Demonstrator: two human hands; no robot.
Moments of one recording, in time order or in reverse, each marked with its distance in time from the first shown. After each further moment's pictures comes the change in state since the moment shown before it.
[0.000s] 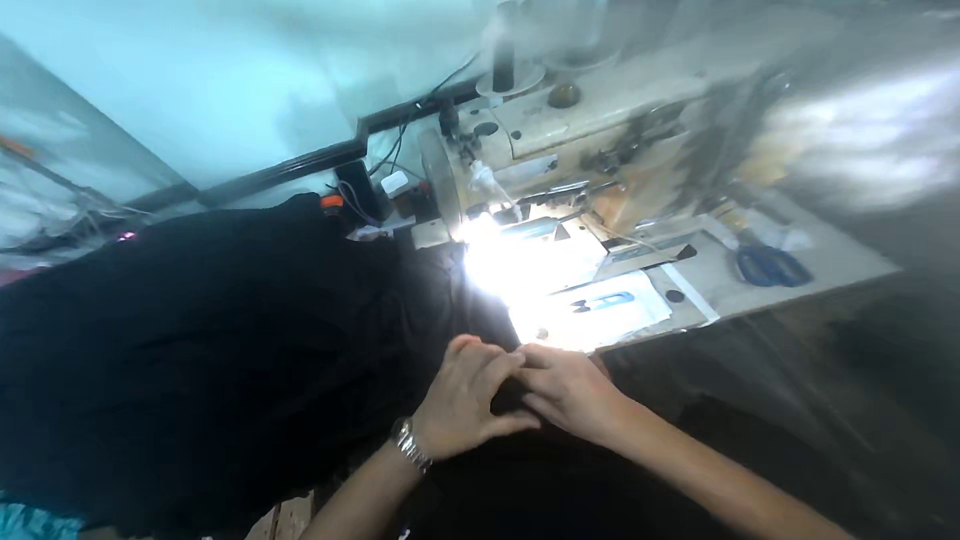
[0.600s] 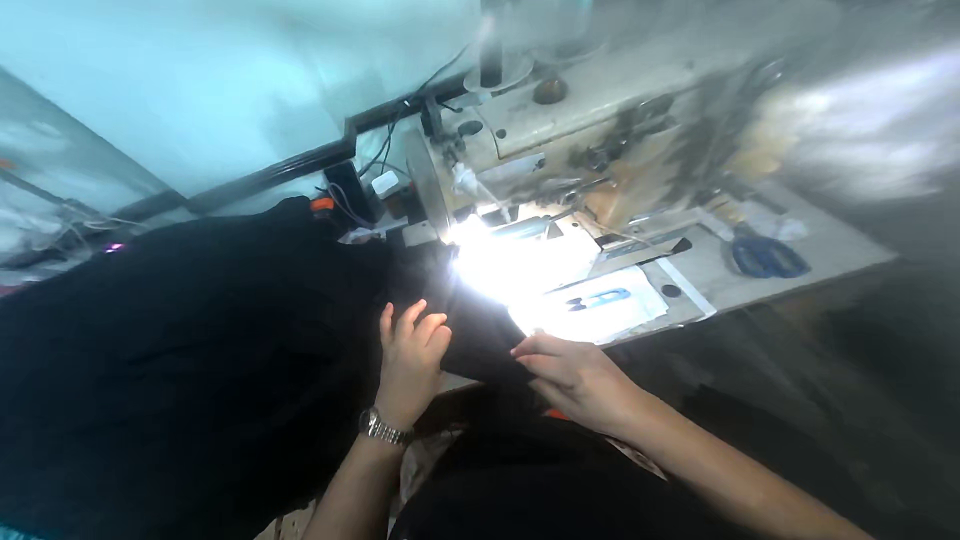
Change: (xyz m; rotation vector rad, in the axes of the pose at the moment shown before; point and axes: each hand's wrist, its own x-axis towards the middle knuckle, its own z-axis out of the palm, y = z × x) left_hand 0.000 -0.052 -0.019 0.561 -0.014 -0.170; right_hand -0.002 0.015 -0.015 0.046 0.014 0.047
